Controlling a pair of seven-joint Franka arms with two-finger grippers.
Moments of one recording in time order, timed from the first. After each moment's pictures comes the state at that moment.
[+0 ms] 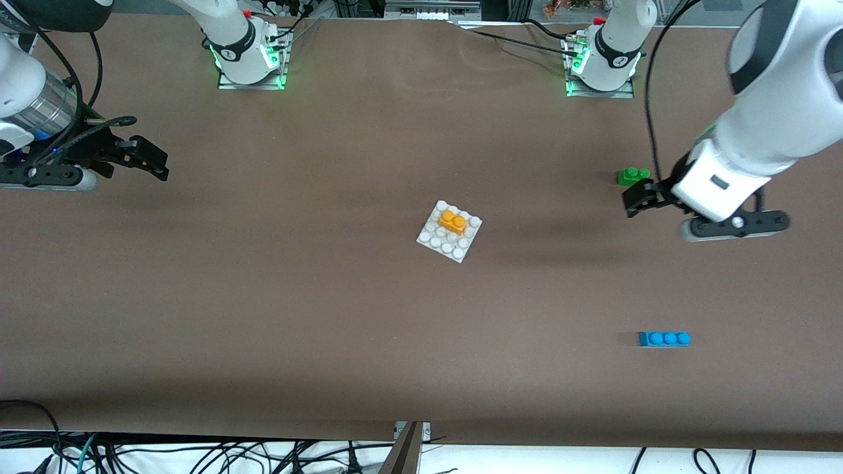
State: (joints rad) left arm 0.11 0.21 -0.31 -1.43 0.04 1.59 -0.28; right arm 0.40 0.02 -0.29 -1.66 0.01 1.68 0.16
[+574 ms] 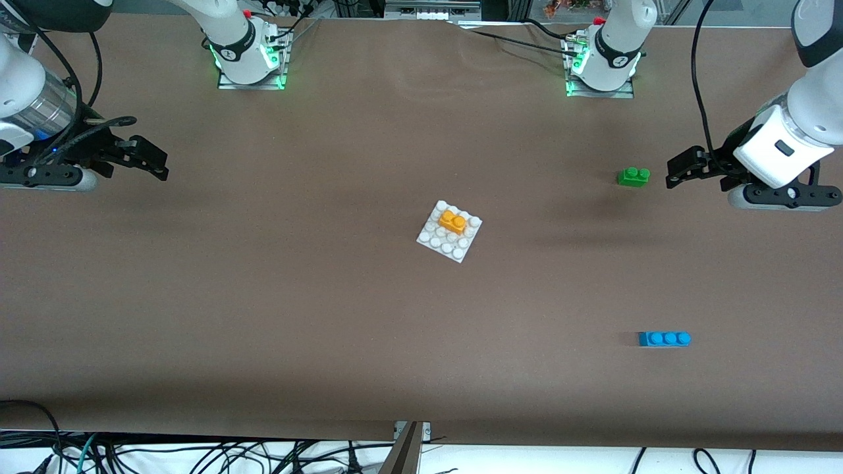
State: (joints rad) left arm -0.07 0.07 -0.02 -1.60 -0.05 1.62 -0.09; right arm 0.40 0.02 -0.29 -1.66 0.01 1.68 0.16
